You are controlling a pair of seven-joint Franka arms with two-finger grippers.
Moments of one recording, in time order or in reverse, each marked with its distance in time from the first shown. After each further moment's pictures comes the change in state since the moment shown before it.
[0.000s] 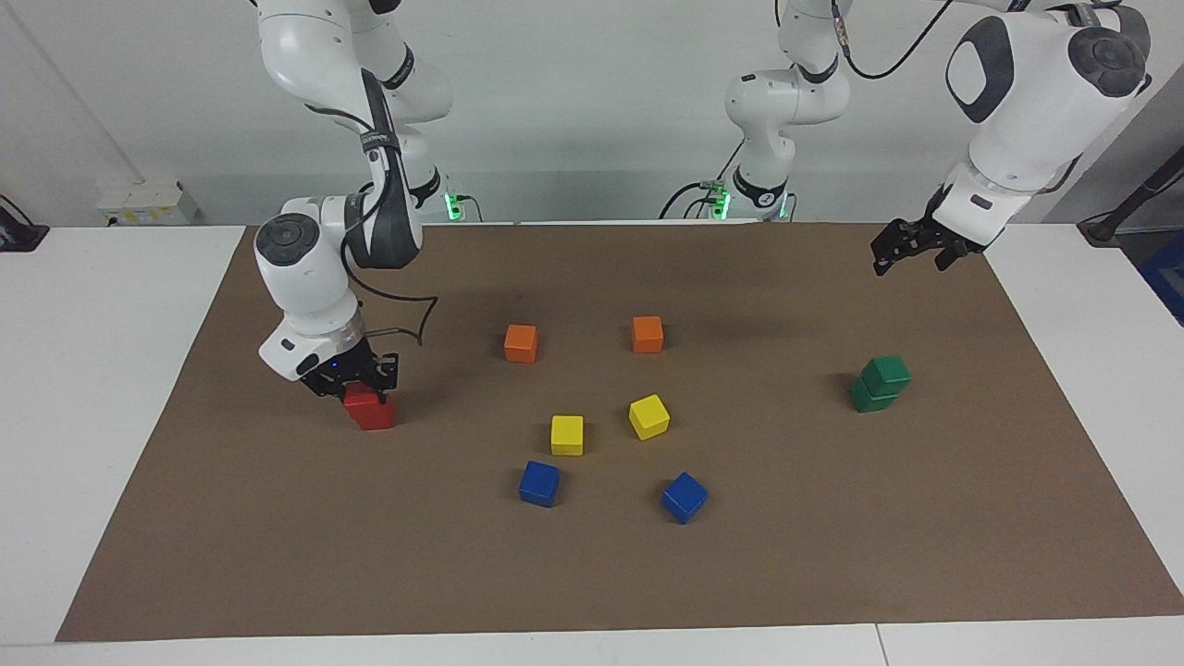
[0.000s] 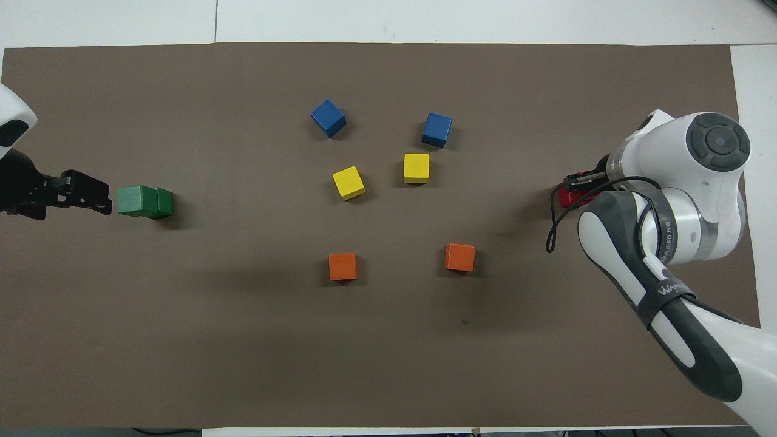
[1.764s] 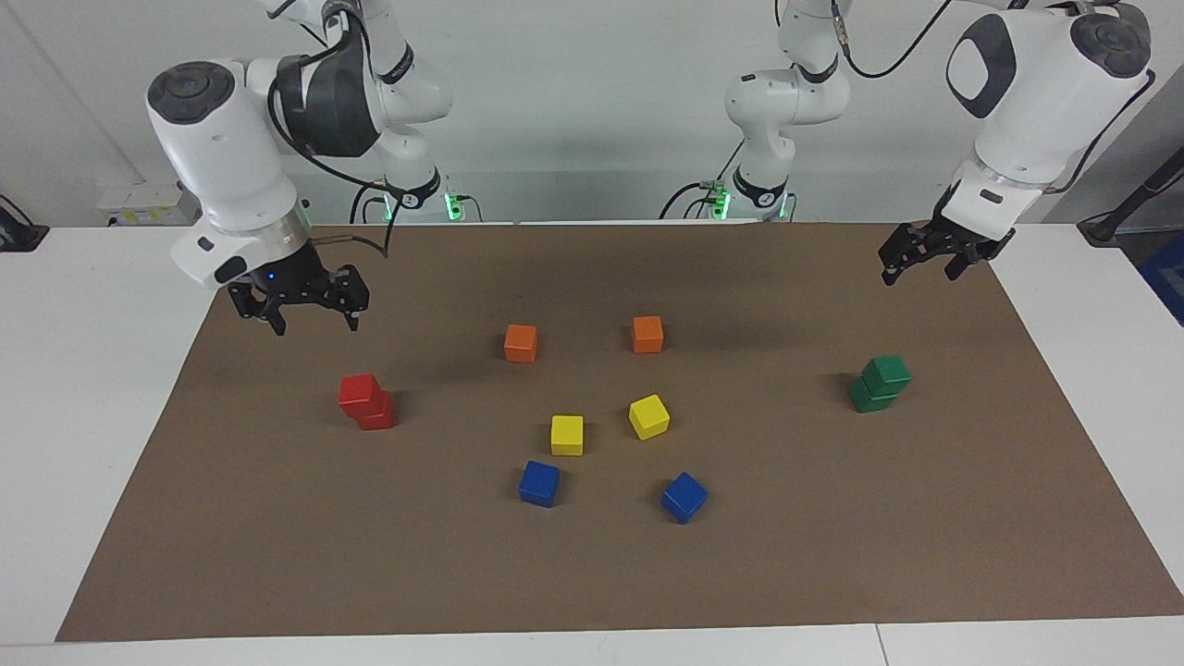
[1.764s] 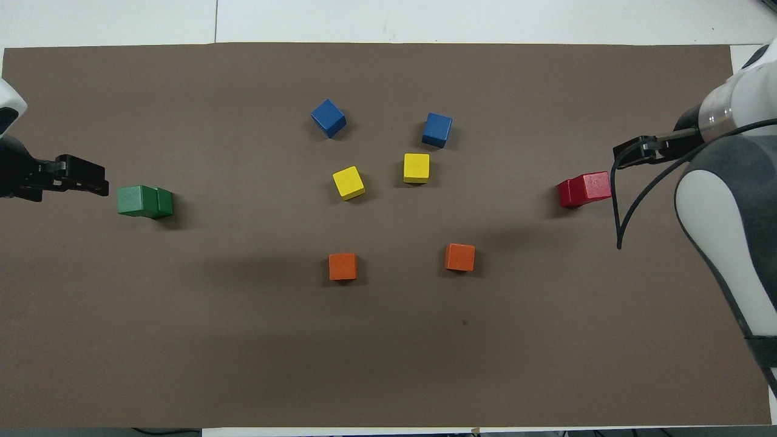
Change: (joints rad) left arm -0.005 -0.004 0.004 0.001 0.000 0.091 -0.001; right arm -0.007 -0.130 0.011 0.372 0.003 -0.527 0.010
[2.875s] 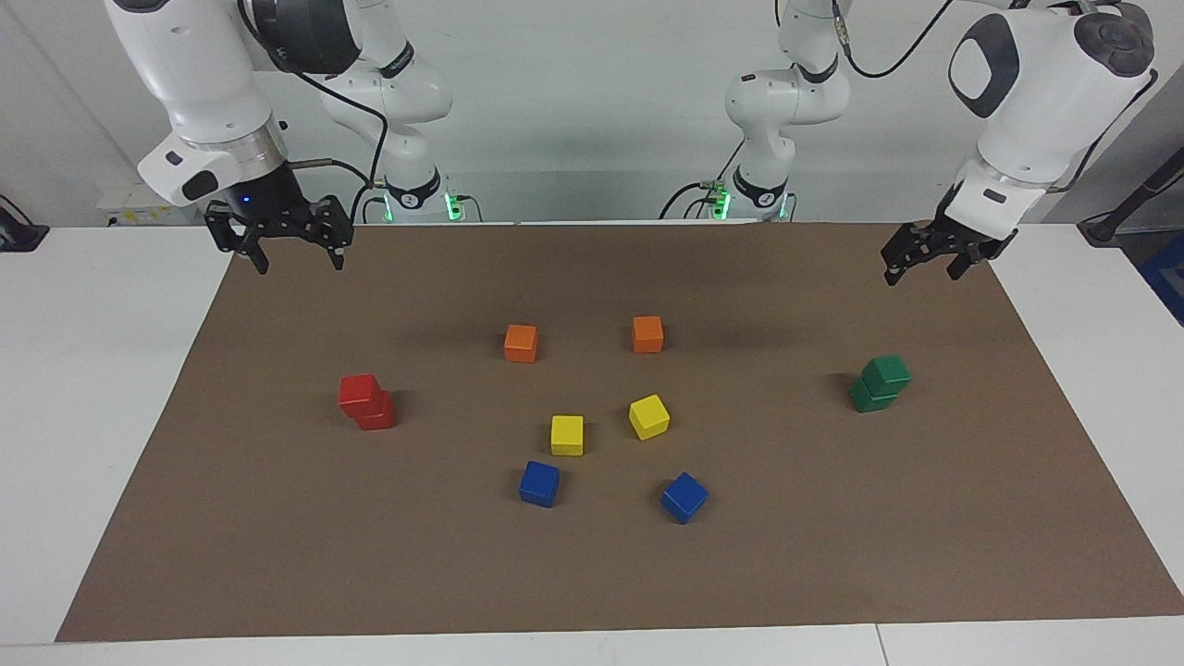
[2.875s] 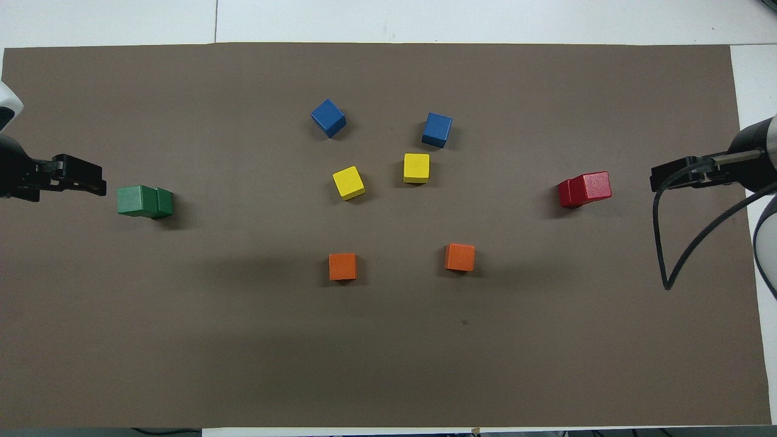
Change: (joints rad) left arm 0.000 0.000 0.006 0.000 0.000 0.001 0.000; right arm -0.002 -0.107 -0.008 0.005 0.009 -0.127 0.001
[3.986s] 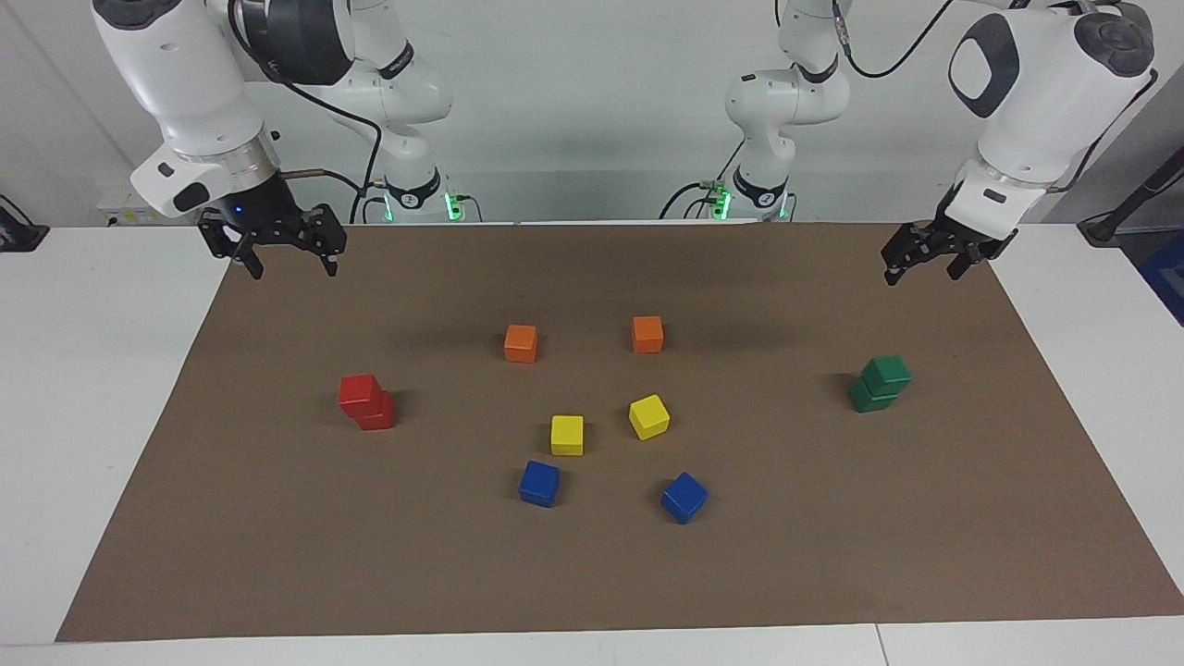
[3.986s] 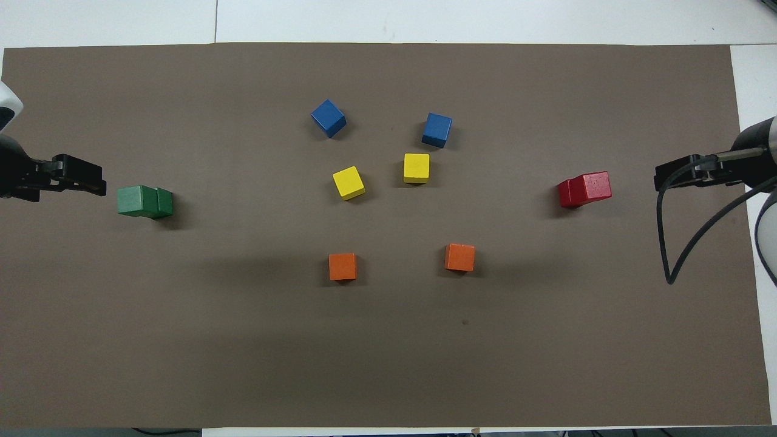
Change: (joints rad) left arm 0.000 0.000 0.000 0.000 0.000 0.000 0.000; right arm -0.037 0.015 0.016 -0.002 0.001 0.000 0.000
